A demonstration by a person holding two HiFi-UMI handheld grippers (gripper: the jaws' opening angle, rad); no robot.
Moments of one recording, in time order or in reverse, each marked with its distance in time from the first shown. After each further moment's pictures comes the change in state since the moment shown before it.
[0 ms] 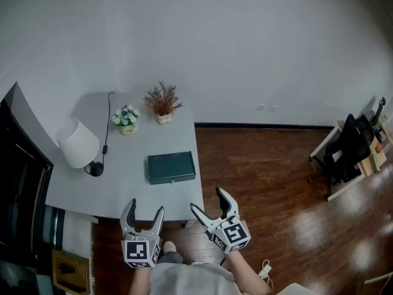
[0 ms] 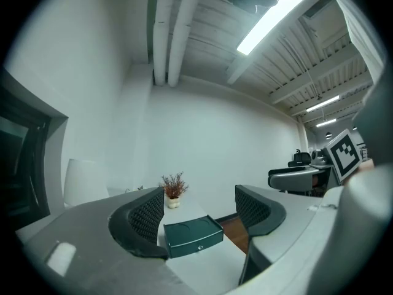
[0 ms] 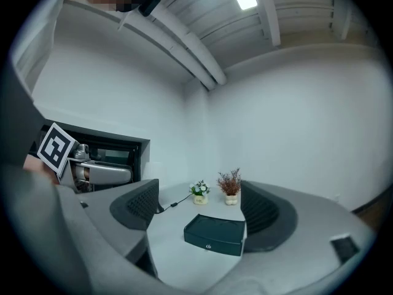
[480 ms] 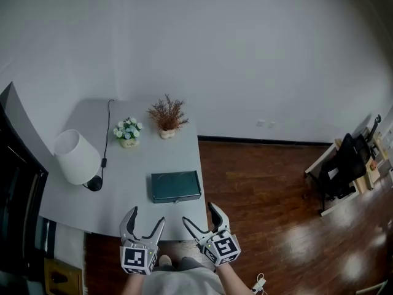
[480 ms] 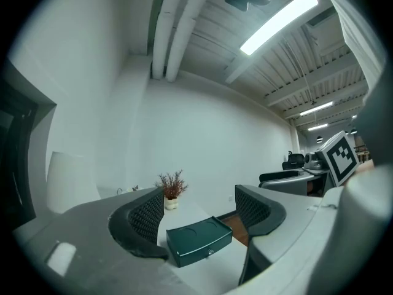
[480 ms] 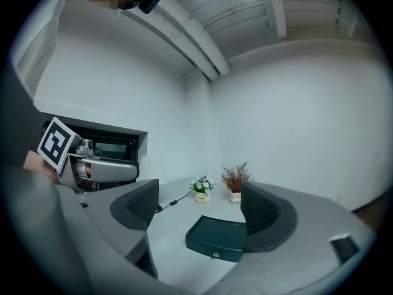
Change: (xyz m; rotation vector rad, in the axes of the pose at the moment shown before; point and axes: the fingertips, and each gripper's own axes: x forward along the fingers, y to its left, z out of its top) left arm 0.047 0.052 -0.009 -0.004 0.015 -0.094; right arm 0.079 0.024 -0.017 -0.001 0.053 -0.003
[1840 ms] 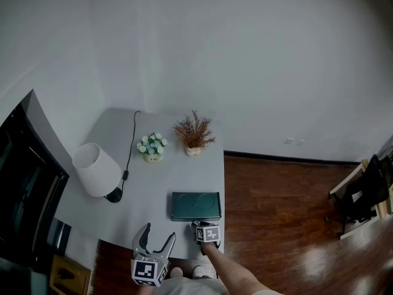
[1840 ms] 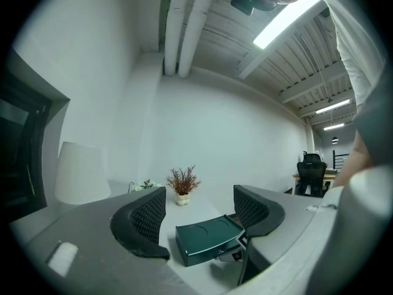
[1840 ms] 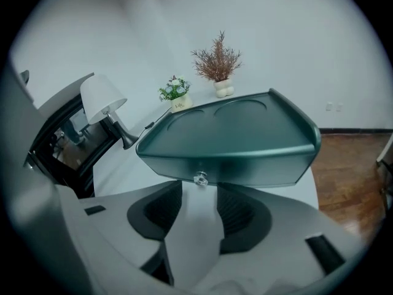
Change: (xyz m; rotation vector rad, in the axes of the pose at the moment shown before) left arm 0.019 0.023 -0.018 -0.057 0.025 0.121; right arm 0.137 -0.049 -0.307 0.349 0.793 -0.003
